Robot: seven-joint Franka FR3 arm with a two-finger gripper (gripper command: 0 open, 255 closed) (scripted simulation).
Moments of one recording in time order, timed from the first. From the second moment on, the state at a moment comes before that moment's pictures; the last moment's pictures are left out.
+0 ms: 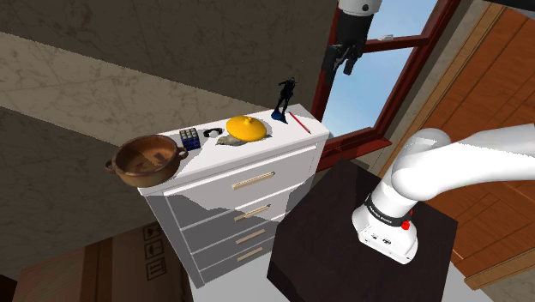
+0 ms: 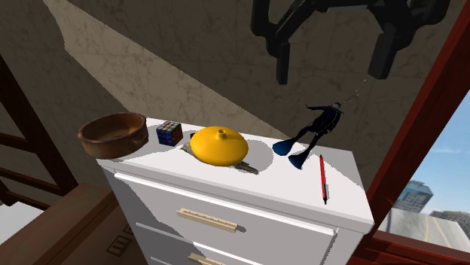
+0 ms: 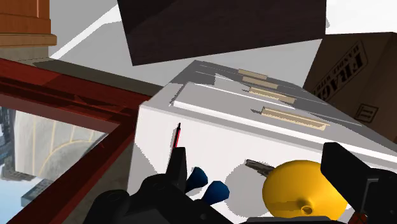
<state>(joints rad) 0.02 -0.82 0.04 -2.30 -0.04 1.49 0.14</state>
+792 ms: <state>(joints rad) 0.02 -0.53 0.08 -2.30 0.06 1.77 0.27</state>
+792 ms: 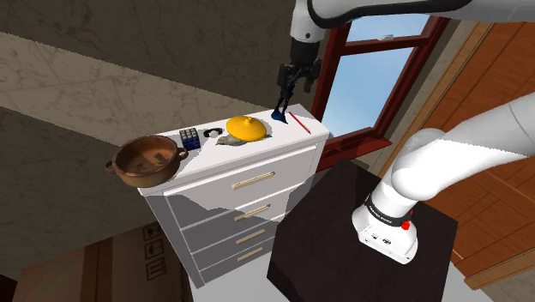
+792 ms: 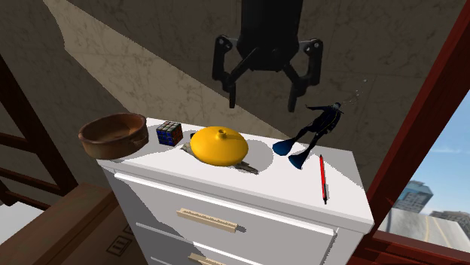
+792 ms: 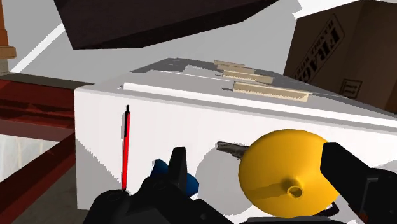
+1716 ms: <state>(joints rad) 0.03 -0.02 0.11 -2.06 0.17 2.04 0.38</state>
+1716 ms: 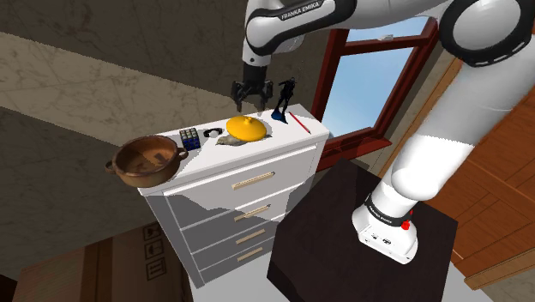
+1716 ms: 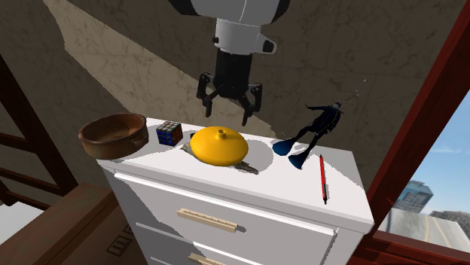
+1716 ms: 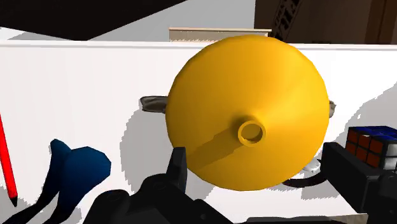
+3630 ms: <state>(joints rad) -0.19 0.47 0.41 -1.70 0.07 2.21 0.81</state>
